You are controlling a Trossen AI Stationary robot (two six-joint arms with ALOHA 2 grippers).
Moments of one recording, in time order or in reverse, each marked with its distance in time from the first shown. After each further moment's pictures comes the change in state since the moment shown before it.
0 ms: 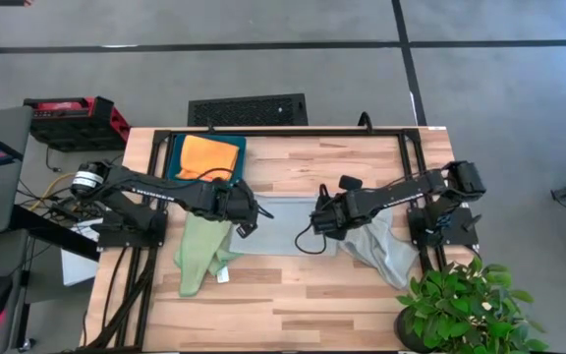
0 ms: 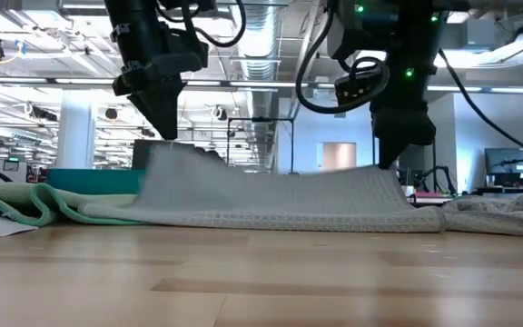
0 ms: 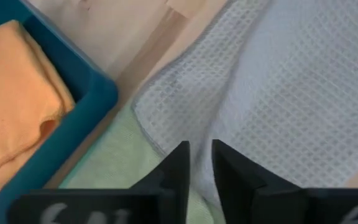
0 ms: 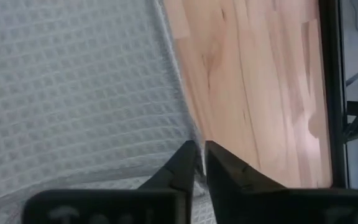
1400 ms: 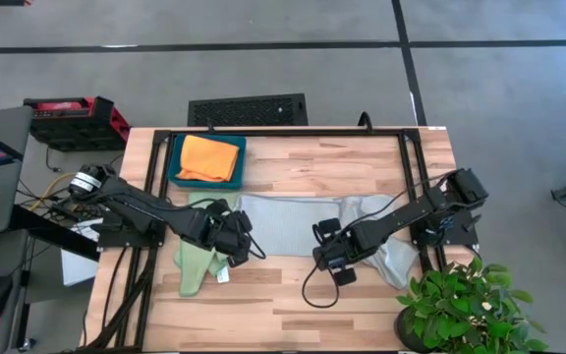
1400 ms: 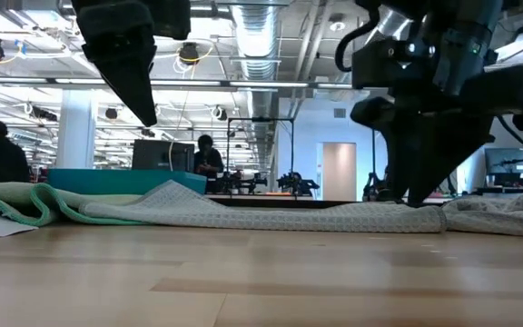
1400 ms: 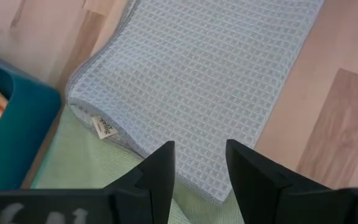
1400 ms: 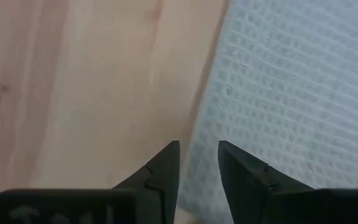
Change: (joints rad) left arm -0.253 0.000 0.000 0.009 -0.019 0.026; right arm 0.234 0.030 -0.090 0.396 -0.388 -0.357
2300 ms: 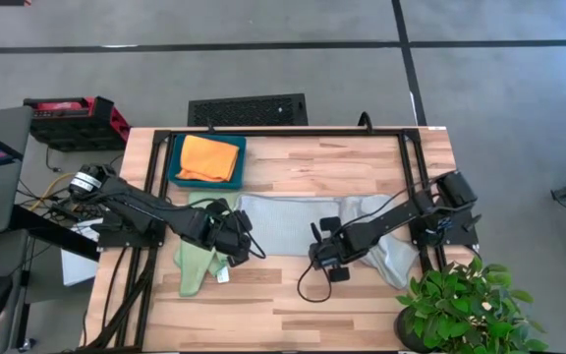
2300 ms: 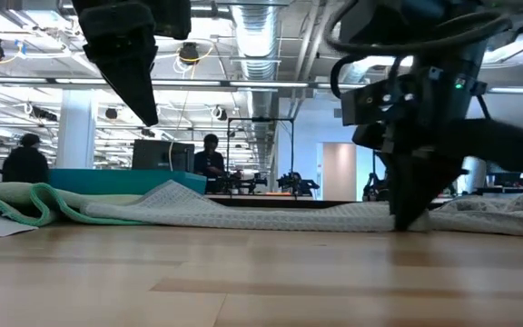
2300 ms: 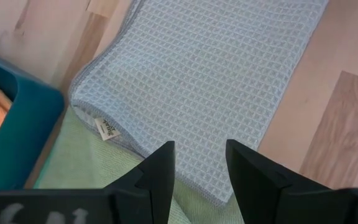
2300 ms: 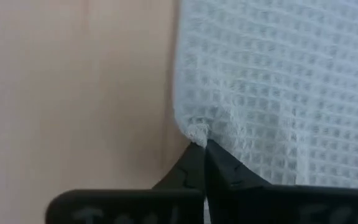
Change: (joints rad) left arm -0.001 0.000 0.000 0.000 -0.008 -0.002; right arm -0.034 0.091 0.000 0.004 0.061 0.104
